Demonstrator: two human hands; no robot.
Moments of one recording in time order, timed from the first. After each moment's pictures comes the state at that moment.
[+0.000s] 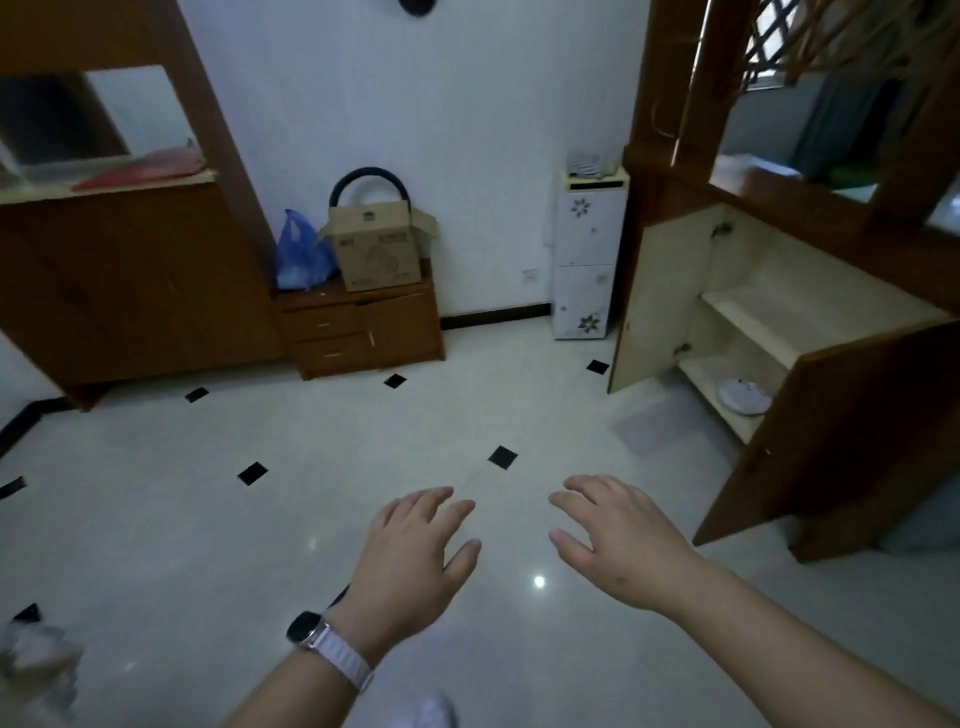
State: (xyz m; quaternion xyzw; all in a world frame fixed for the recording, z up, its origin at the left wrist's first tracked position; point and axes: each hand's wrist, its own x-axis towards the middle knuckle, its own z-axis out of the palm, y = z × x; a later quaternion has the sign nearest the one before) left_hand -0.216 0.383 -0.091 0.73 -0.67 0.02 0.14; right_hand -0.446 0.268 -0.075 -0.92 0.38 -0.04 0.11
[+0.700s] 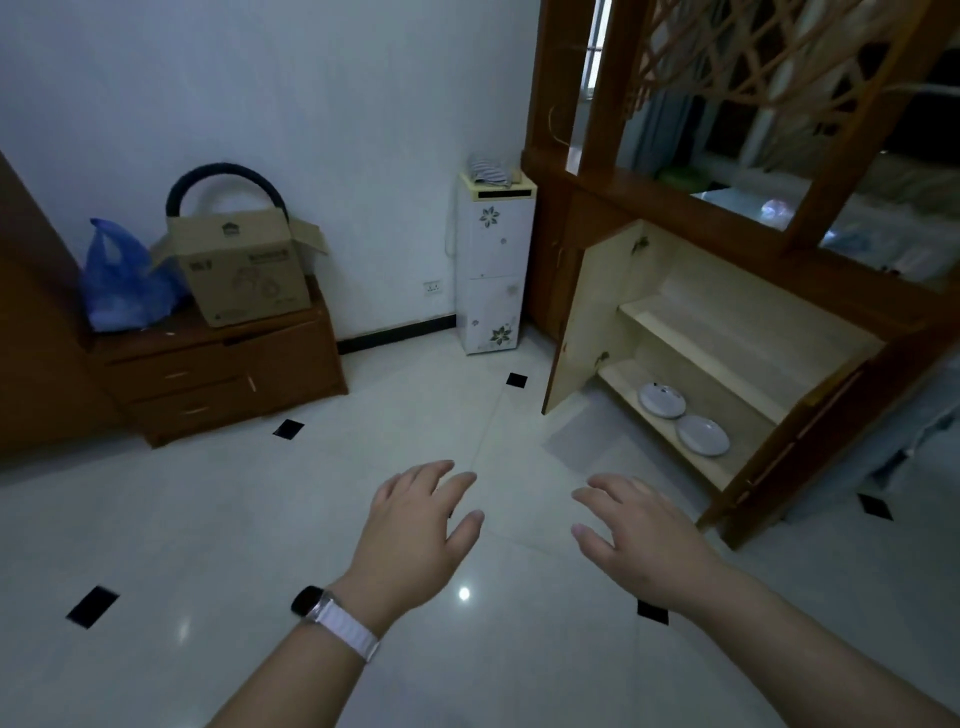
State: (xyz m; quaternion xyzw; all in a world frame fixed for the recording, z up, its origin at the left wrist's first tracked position) left_hand -0.011 0.122 -0.091 0.62 -0.76 -0.04 0.21; right_hand -0.277 0.100 -0.065 -0.82 0.57 -0.01 0.08
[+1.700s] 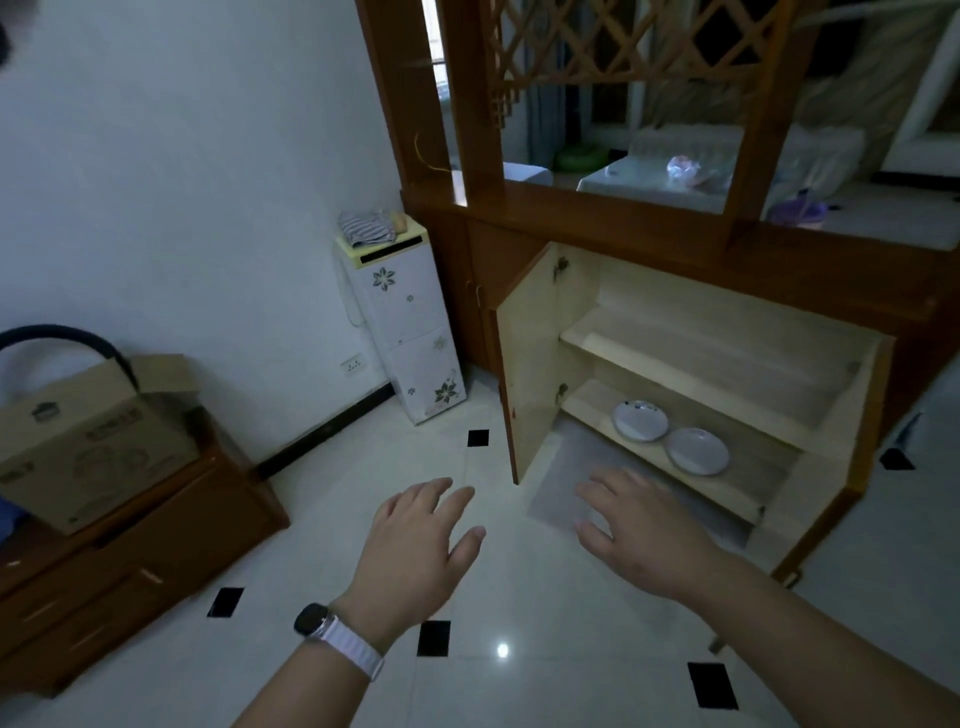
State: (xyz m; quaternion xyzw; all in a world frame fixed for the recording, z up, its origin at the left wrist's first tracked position) left_hand -0.111 -0.261 -0.079 0.51 -0.85 0.01 0.11; right_hand -0.381 -0.229 -0.084 -0.75 0.65 -0.07 0.09
